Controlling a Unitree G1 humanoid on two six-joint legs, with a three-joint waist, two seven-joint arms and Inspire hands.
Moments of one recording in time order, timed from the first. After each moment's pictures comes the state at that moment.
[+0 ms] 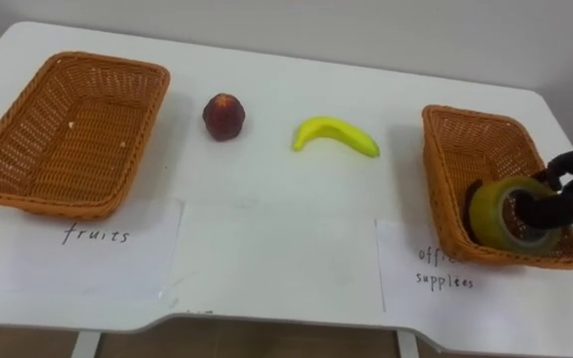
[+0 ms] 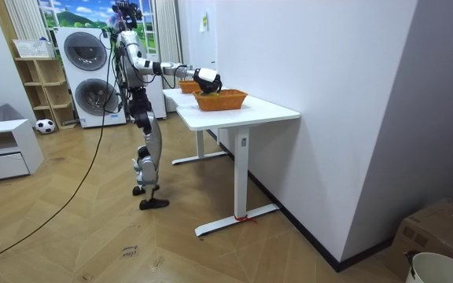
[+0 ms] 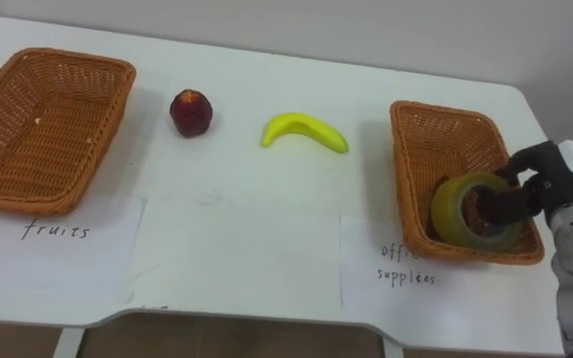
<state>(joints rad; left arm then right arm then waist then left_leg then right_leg) 0.28 0.24 0.23 0.99 -0.11 0.10 0.11 -0.12 -0.57 -0.20 0.35 -0.36 0.19 0.10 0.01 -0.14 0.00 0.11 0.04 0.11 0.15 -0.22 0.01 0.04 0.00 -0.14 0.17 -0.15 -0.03</state>
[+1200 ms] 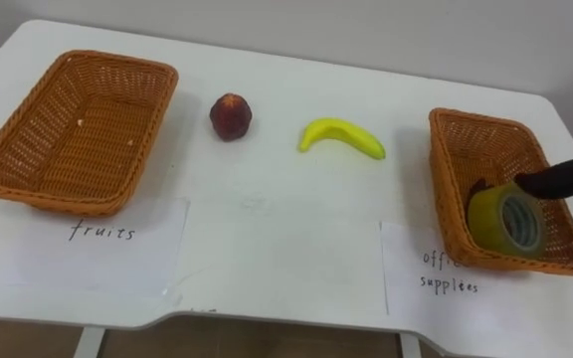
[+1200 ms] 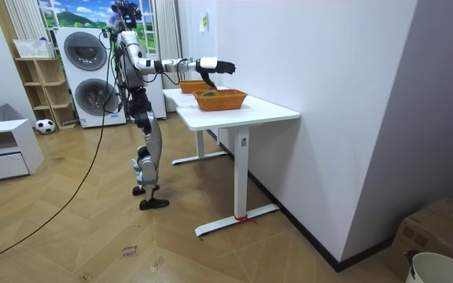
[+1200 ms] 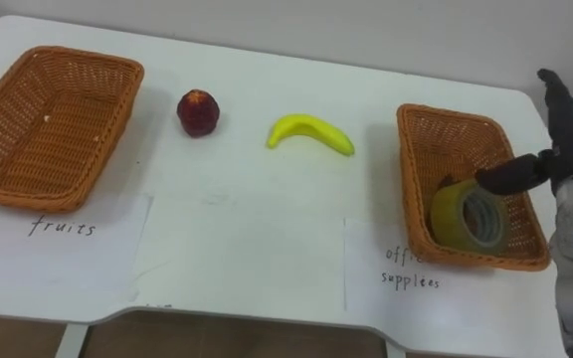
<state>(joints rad) 0.28 0.24 0.23 1.00 -0.11 0.10 0.11 -0.12 -0.57 -0.20 0.19 -0.36 0.16 -0.02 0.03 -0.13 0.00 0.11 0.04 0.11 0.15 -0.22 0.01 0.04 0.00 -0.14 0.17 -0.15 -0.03</state>
